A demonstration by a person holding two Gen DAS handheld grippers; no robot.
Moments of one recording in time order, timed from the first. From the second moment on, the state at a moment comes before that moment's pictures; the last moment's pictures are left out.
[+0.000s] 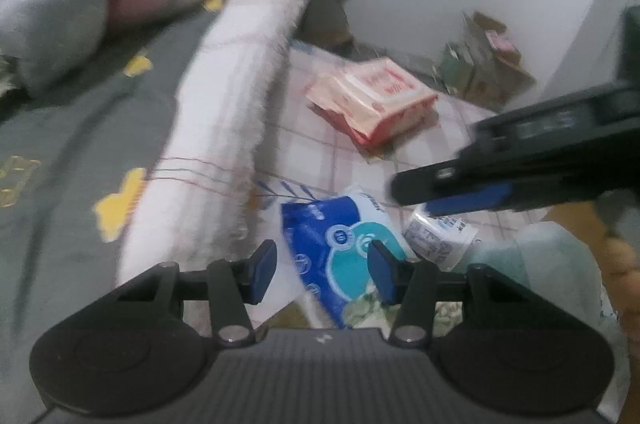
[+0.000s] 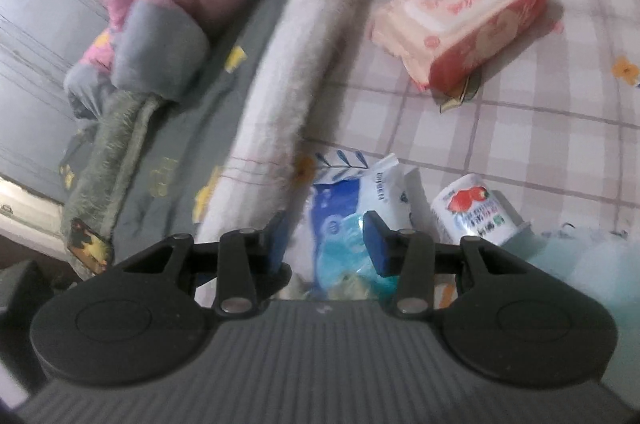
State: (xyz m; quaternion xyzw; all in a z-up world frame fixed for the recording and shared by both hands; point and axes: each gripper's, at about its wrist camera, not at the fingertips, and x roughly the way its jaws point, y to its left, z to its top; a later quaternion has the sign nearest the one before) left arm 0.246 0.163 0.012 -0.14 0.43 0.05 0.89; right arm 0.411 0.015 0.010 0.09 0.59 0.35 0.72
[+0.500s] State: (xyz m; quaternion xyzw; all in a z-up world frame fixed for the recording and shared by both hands) left arm 0.308 0.171 -0.038 -0.18 0.53 0.02 0.83; right arm 0.440 0.041 -0.045 0.06 0.65 0.33 0.68
